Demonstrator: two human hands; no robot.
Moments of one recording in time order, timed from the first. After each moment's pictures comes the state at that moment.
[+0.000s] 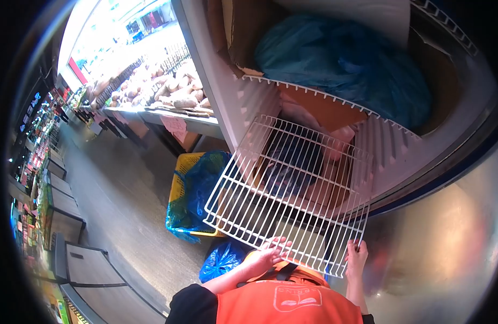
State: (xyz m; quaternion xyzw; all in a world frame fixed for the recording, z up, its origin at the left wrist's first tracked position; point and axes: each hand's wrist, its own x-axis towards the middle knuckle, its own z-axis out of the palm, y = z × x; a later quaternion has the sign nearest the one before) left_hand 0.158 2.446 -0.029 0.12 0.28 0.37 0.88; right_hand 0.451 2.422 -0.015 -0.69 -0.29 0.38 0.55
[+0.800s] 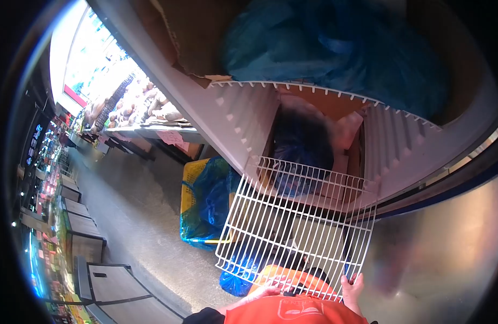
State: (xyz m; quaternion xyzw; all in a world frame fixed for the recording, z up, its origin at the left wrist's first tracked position) left_hand 0.138 2.365 -0.100 -0.06 0.41 0.29 0.86; right_hand 0.427 2.354 -0.094 -0.79 -0.32 0.28 0.44
